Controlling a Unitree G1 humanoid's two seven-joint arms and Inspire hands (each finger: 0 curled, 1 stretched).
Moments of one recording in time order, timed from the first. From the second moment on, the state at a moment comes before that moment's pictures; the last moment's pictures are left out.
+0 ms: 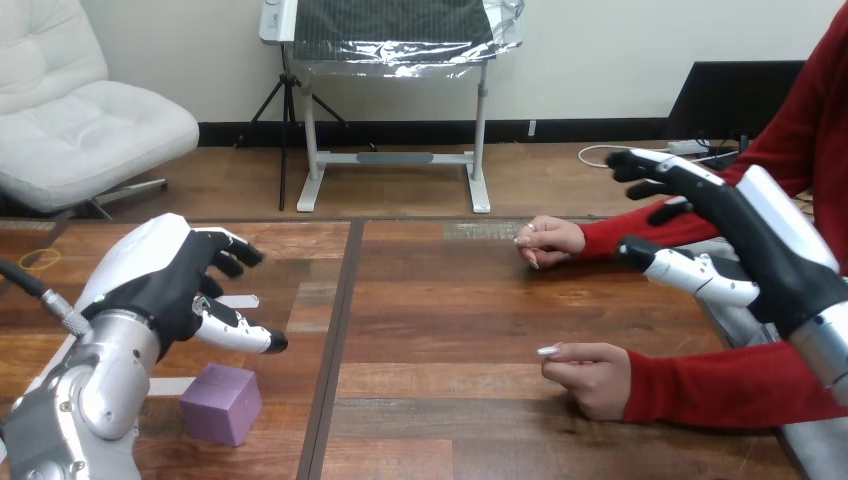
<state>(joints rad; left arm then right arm) -0.11 0.55 -0.14 -0.35 0.66 0.62 -0.41 -0.20 -0.58 -0.09 0.38 -0.19 -0.62 0.23</state>
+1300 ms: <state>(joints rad) -0.14 0.75 -0.14 -0.21 0.58 0.50 -0.68 -0.04 -0.50 -0.03 0.14 -0.08 -0.63 0.32</state>
